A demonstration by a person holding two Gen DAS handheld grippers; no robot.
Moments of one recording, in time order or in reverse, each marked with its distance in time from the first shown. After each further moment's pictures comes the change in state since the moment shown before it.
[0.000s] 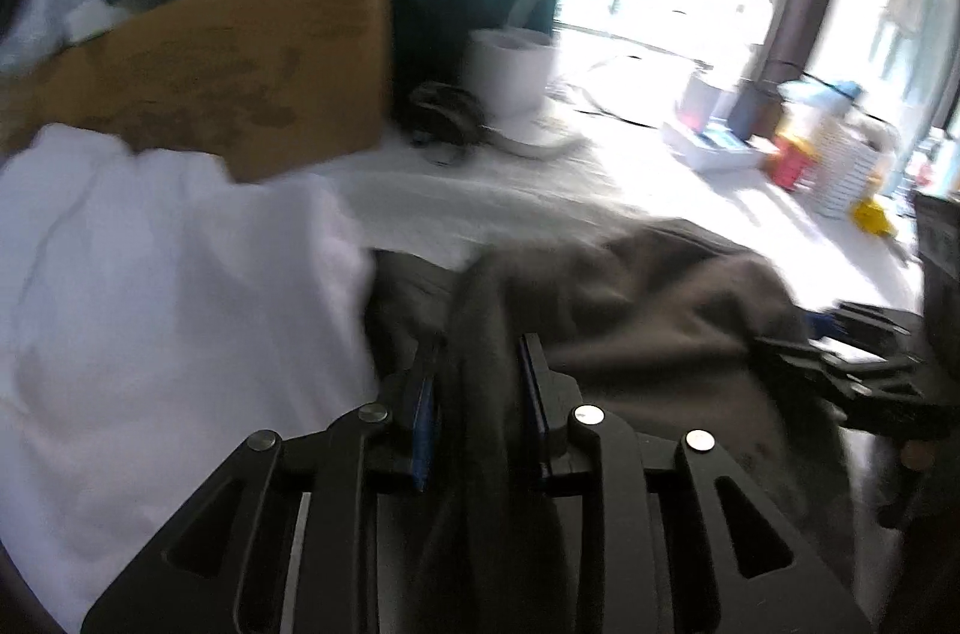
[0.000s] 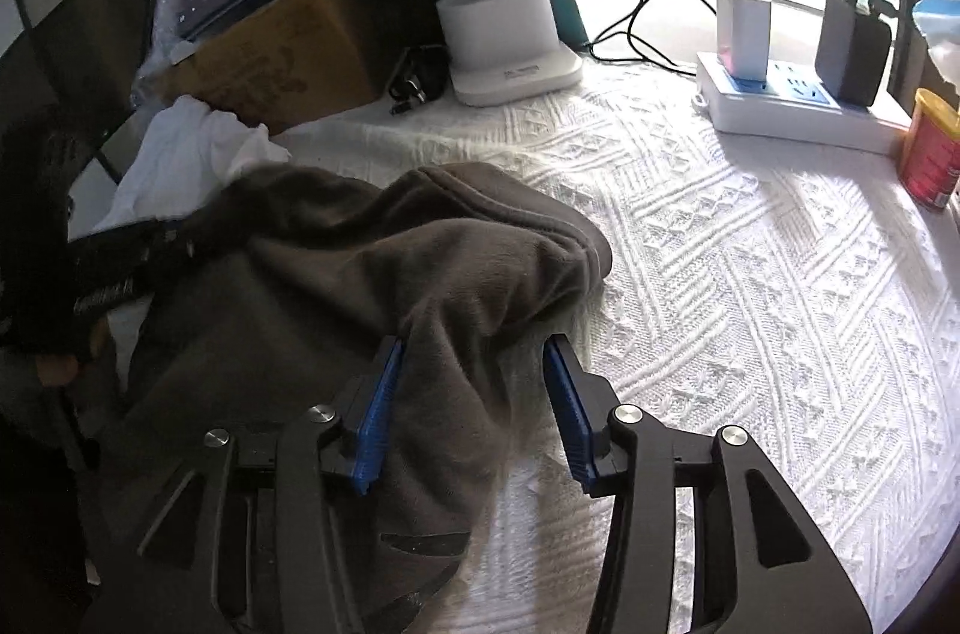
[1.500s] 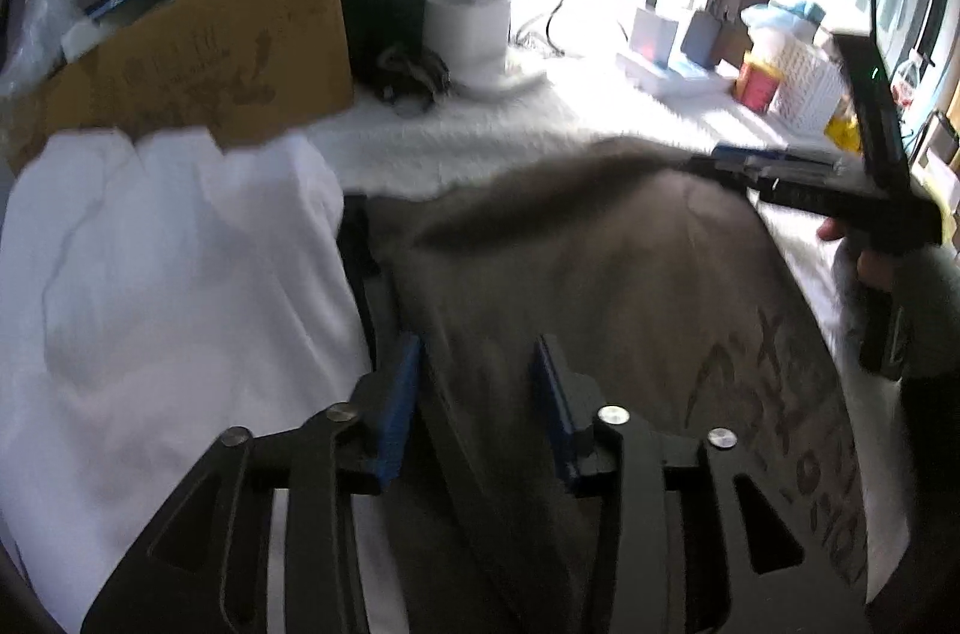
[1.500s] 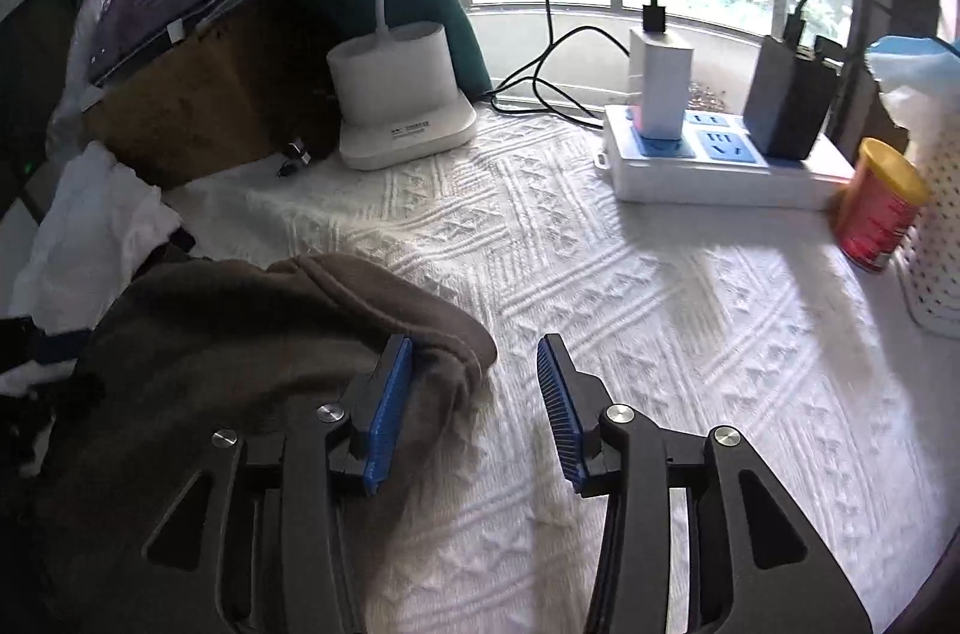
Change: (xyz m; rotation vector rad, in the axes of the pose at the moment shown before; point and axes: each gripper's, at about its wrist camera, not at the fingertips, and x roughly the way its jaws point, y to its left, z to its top) left arm -0.019 -0.018 -0.029 0.126 0.112 -0.028; right arm -0.001 -0.031 0.027 0.016 -0.074 -0.190
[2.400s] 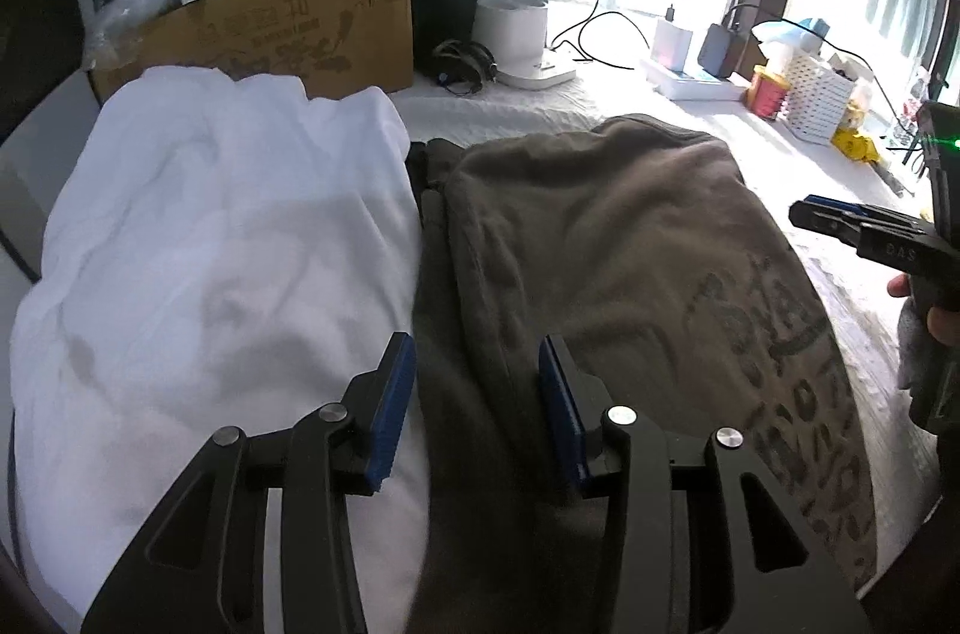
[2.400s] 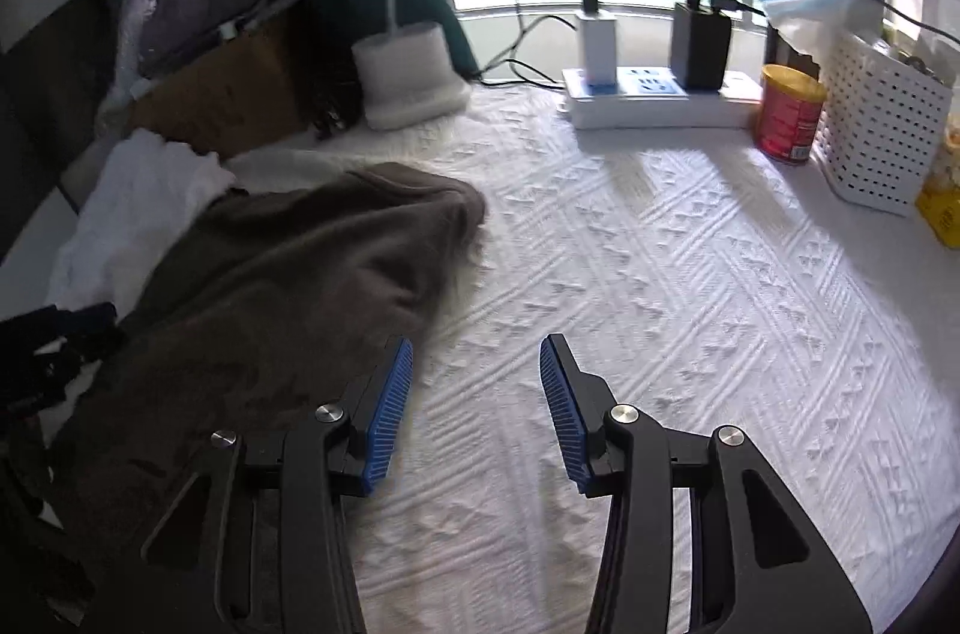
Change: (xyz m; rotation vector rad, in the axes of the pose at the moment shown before) left arm -0.040 0.001 -0.049 -0.069 -0.069 0.058; right arm -0.069 0.012 -0.066 0.051 -0.012 0.024
